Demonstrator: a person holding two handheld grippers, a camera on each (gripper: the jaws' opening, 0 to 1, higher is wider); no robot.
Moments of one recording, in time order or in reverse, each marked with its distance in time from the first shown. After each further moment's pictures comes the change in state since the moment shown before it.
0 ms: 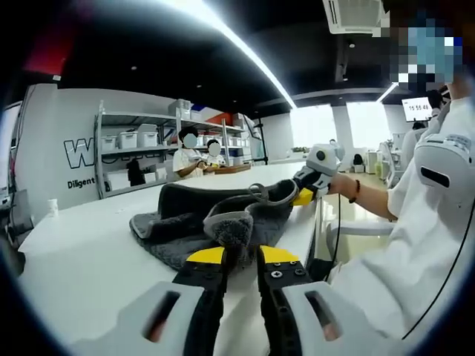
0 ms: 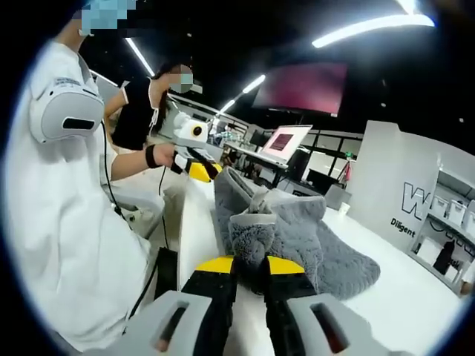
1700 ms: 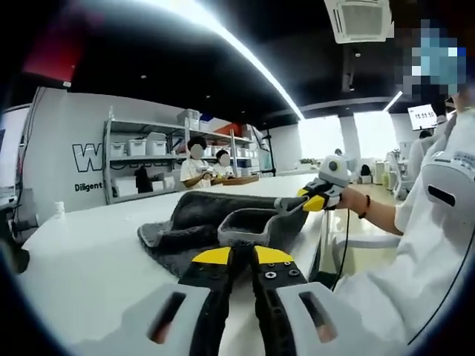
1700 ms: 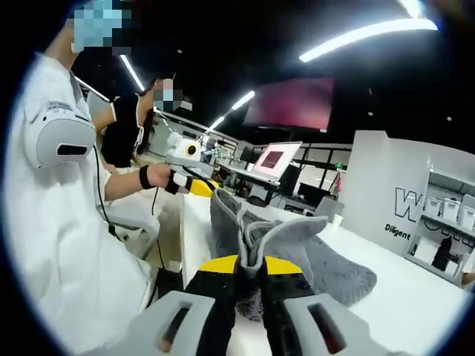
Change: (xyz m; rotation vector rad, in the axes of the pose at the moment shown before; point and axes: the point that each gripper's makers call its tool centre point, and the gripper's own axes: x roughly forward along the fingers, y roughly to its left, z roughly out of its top) left arm -0.007 0.006 0.014 -0.017 -0.061 0.048; right arm -0.006 0.003 0.020 0.033 -0.090 -0.046
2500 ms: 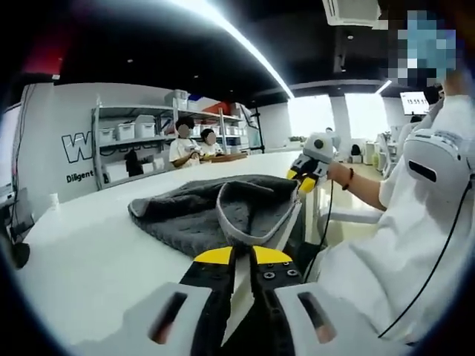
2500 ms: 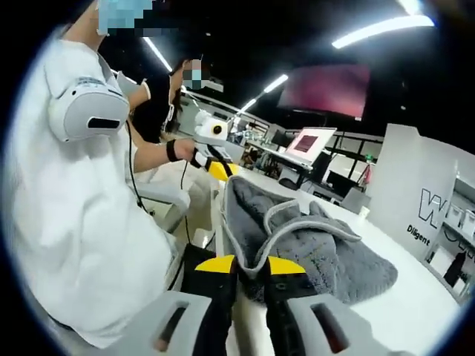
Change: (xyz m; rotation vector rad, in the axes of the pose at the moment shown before) left arm -0.026 -0.025 -0.031 0.028 0.141 -0.066; right arm -0.007 0.036 -0.023 -0.074 0.117 0.181
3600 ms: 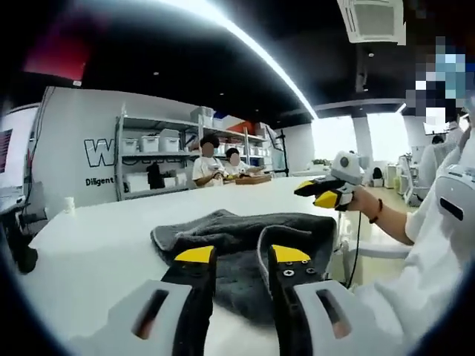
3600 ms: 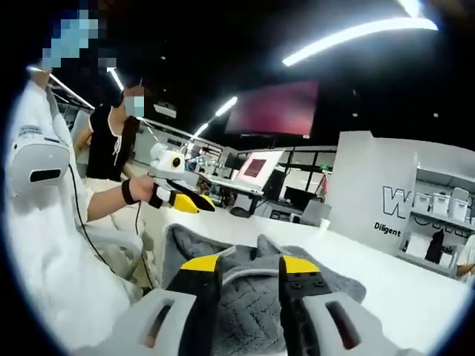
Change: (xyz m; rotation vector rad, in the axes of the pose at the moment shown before) left arm 0.030 0.055 0.052 -0.074 -0.141 0.140; right arm 0.008 -0.074 0.051 0.126 -0.161 -0.278
